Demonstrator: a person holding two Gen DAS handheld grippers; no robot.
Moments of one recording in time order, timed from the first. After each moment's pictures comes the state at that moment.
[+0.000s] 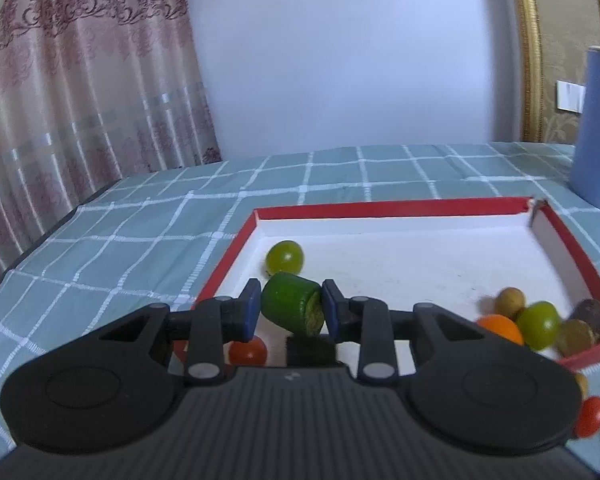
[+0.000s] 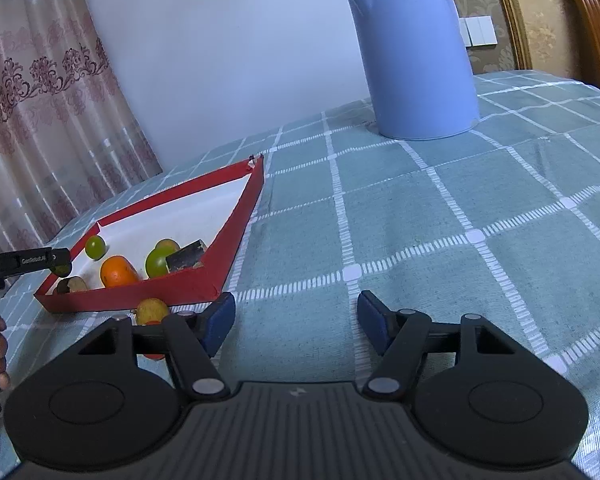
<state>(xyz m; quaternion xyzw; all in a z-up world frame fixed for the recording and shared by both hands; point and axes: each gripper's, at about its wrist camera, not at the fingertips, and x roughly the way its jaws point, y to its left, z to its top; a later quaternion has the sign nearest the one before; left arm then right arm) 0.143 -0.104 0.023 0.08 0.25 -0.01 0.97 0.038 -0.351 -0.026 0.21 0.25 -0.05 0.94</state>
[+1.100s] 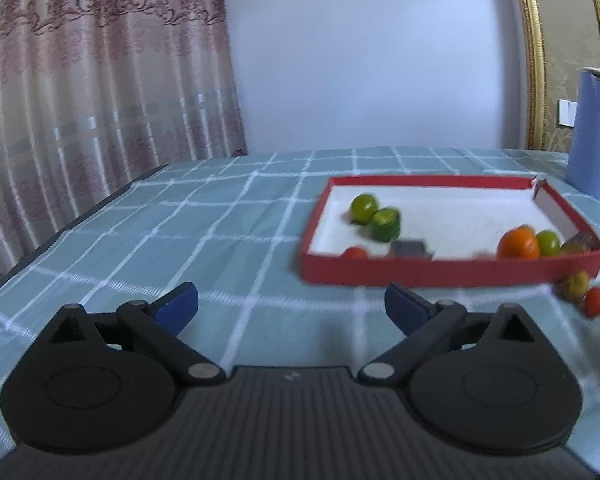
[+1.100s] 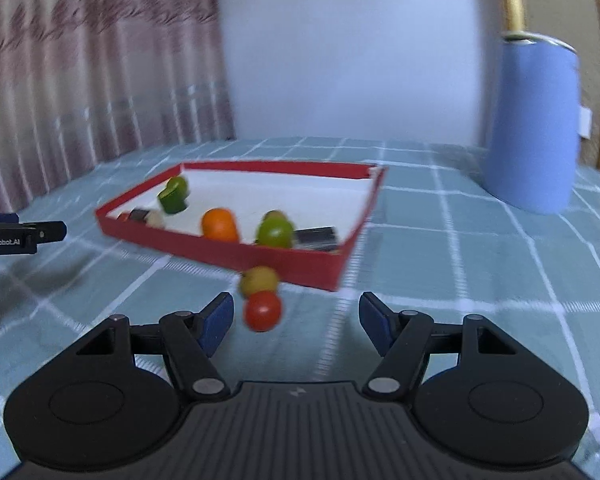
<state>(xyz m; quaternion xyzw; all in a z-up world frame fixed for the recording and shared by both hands) 0.040 -0.008 0.012 0.06 0.22 0.00 0.97 0.042 -0.265 -0.005 0.04 0.25 0.04 0.97</state>
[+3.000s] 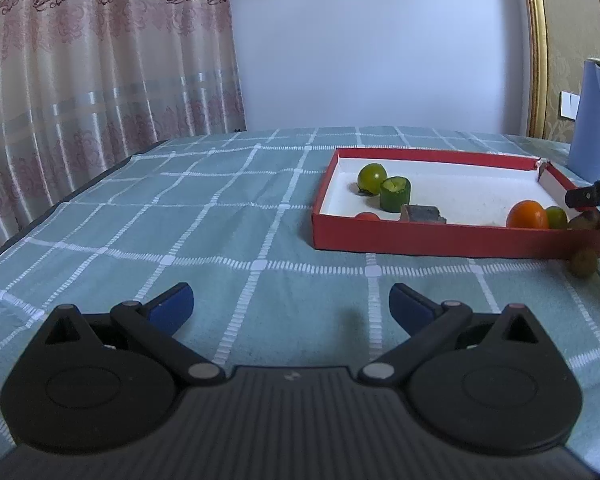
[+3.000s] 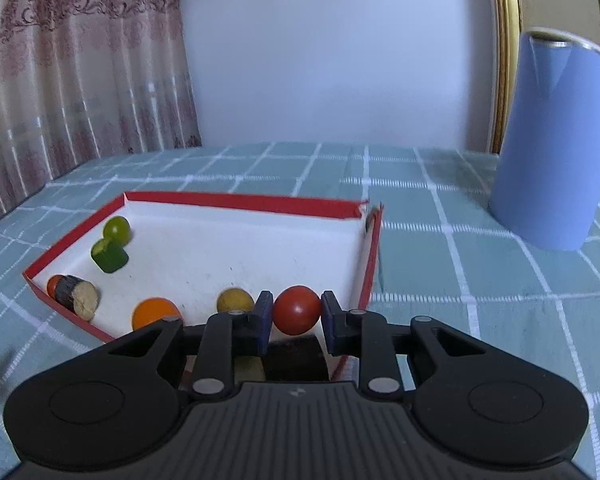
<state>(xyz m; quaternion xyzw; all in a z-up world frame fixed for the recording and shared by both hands) 0.040 0.004 -0.002 0.04 0.25 -0.01 0.97 0.143 -0.275 0.011 0.07 0.27 -0.01 0.96</state>
